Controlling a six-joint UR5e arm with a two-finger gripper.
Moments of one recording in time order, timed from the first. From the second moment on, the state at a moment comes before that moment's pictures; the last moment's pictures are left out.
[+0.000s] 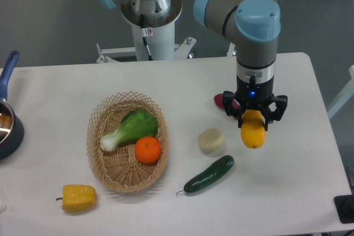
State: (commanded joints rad) arm 2.64 -1.85 -1.58 -0.97 1.53 0.87
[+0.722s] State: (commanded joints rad) arm 2.66 -1.85 -1.60 -0.97 1.53 0.91
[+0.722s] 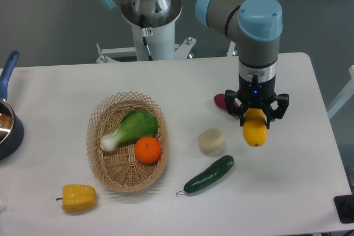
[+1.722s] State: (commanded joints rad) arm 2.76 -2.00 -1.60 -0.96 1.57 1.01
